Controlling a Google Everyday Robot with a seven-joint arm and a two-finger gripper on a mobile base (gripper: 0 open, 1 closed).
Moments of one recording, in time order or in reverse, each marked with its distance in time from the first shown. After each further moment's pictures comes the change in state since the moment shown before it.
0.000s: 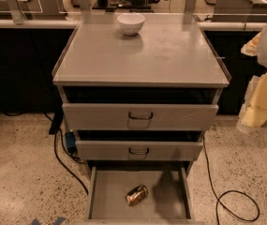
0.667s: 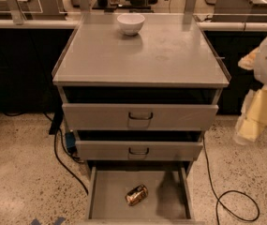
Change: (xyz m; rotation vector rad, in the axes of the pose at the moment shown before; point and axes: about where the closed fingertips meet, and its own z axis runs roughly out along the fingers) arm 0.007 0.008 0.022 -0.025 -0.024 0.016
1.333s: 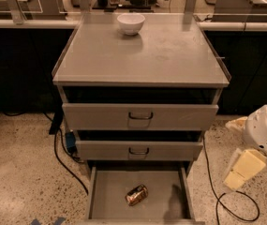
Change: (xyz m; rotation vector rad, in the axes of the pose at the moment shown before) arm 0.053 0.059 0.132 -0.227 -0.190 0.168
